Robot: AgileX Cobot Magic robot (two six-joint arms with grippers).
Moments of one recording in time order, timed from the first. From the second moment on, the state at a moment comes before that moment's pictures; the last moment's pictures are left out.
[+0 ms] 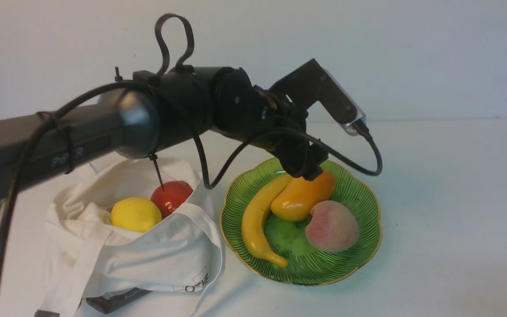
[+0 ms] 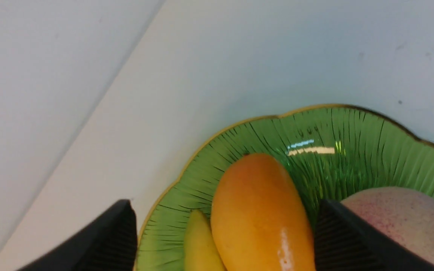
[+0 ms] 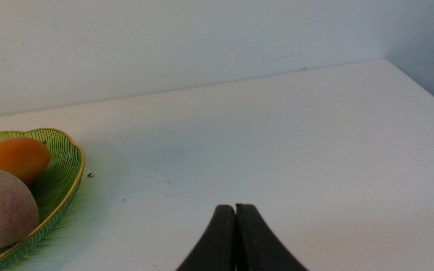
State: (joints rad) right arm -0.04 -0.01 0.03 -0.16 0.36 0.28; left arm -0.60 1.88 -1.50 -0.29 0.42 0.73
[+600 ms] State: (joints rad) right arm -0.04 -0.01 0.03 -0.17 0.36 0.28; left arm -0.60 1.20 -1.47 -0.05 0.82 0.21
